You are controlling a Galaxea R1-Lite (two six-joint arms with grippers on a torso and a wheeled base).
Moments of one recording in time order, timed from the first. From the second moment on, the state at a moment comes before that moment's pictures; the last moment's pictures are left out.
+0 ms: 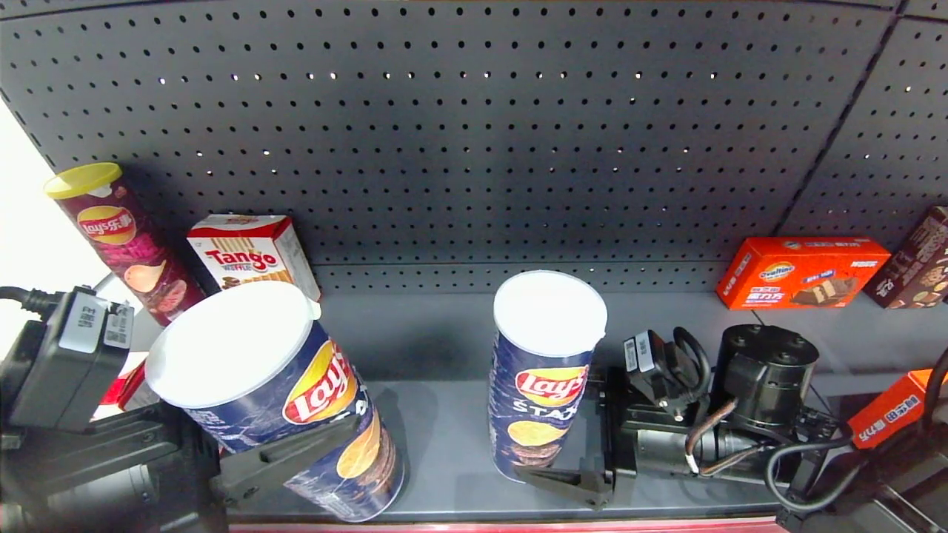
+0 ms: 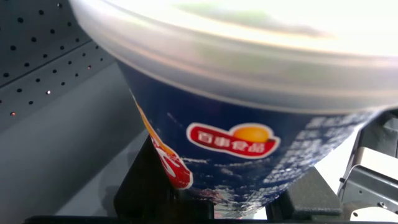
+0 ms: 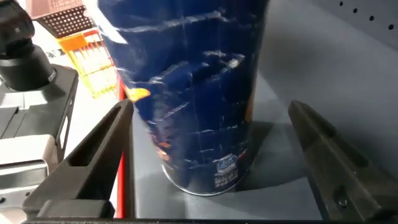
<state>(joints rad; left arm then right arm) -0.43 1.18 -0.35 -0.75 -0.51 0.10 0.62 1.88 -0.51 -1.28 0.72 -0.19</state>
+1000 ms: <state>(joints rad) -0.43 1.18 -0.35 -0.75 -0.51 0.10 0.45 1.42 -0.26 -1.26 0.66 -0.19</state>
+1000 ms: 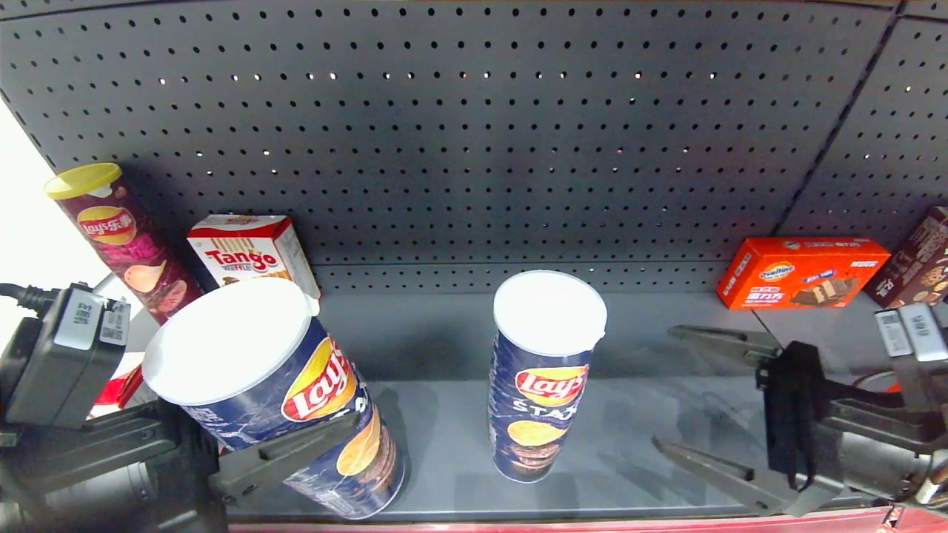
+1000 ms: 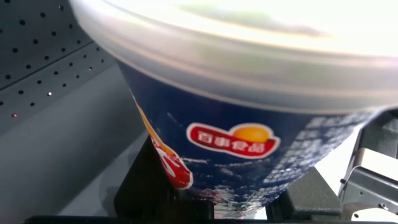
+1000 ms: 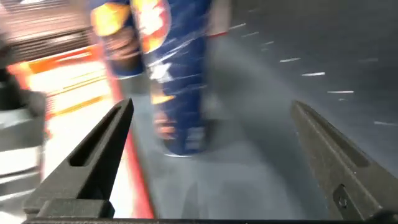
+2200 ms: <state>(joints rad) -0.44 1.18 -0.37 -0.76 -0.52 0.11 0.24 0.15 -0.04 -0.13 -0.22 -0.08</state>
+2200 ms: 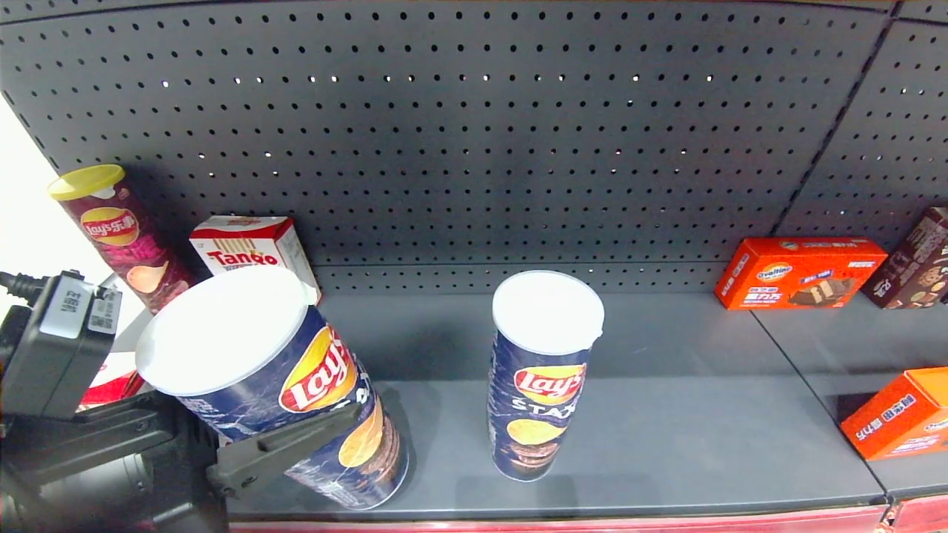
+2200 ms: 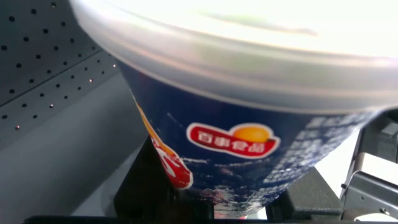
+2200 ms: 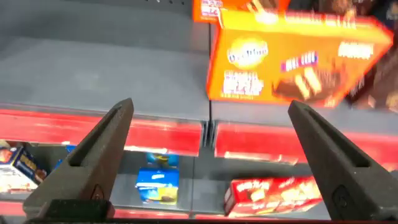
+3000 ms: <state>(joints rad) -0.43 1.17 -0.36 -0.75 -0.52 0.11 0.24 0.09 -0.01 -0.04 -0.14 -0.03</state>
